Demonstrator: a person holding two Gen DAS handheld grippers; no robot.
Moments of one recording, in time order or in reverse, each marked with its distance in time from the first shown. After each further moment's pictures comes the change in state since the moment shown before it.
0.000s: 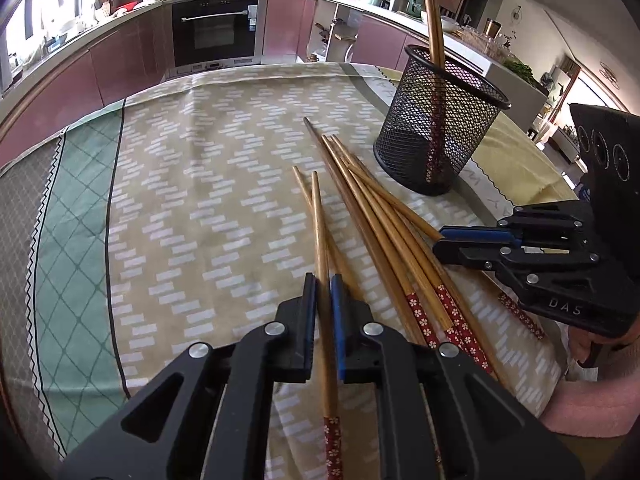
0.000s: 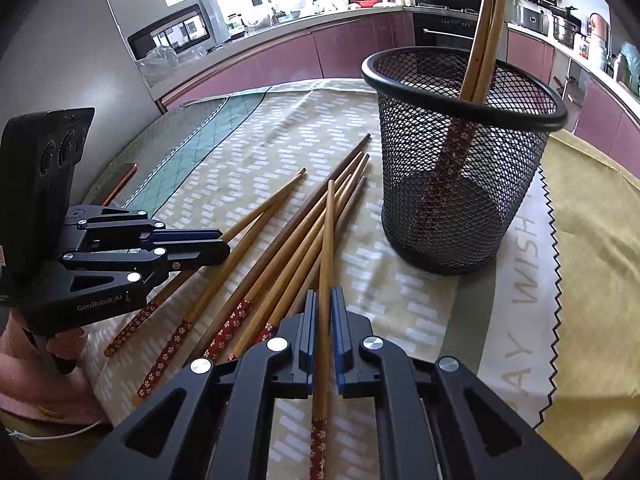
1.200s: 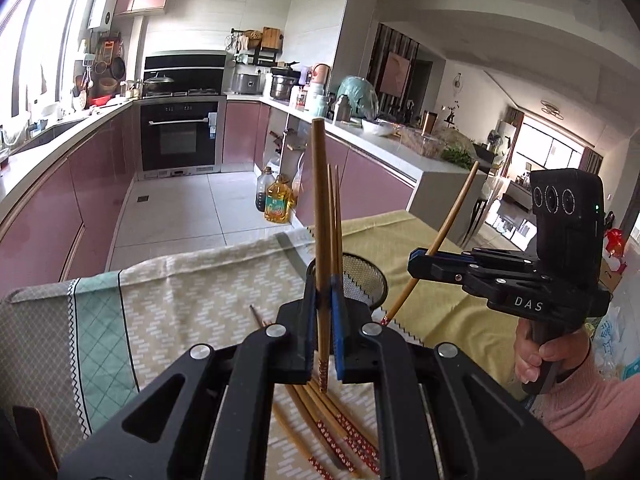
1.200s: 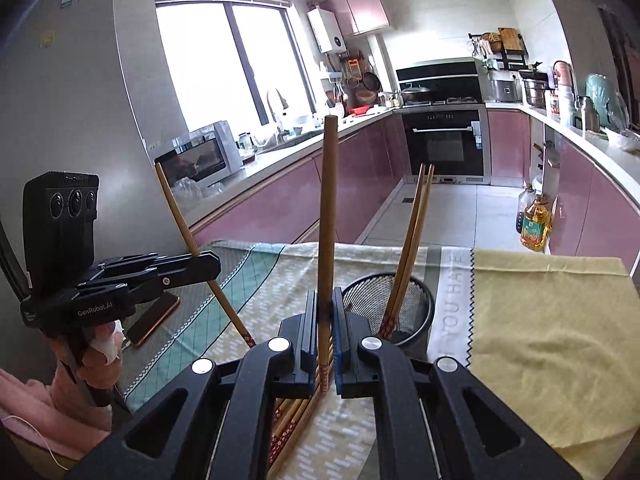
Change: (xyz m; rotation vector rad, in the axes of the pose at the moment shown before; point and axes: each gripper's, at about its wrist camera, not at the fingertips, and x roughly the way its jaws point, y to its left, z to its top) left arm -0.126 -0.041 0.080 0.103 -0.386 -0.145; right arm -0.133 -0.033 0.046 0.049 -0.420 0.050
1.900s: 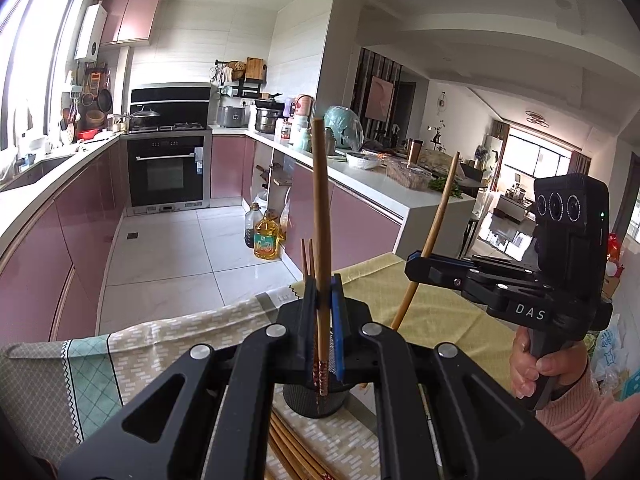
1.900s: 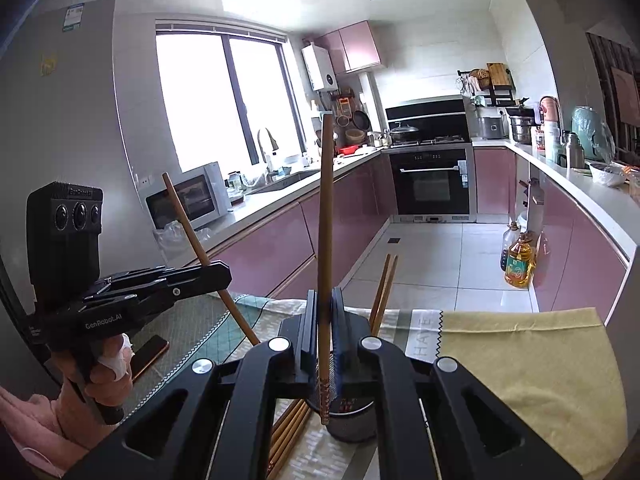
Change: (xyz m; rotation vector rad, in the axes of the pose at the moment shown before) left arm 0.006 -0.025 0.054 0.056 -0.103 -0.030; right arm -0.028 -0.014 0.046 -0.017 -0.129 -0.045
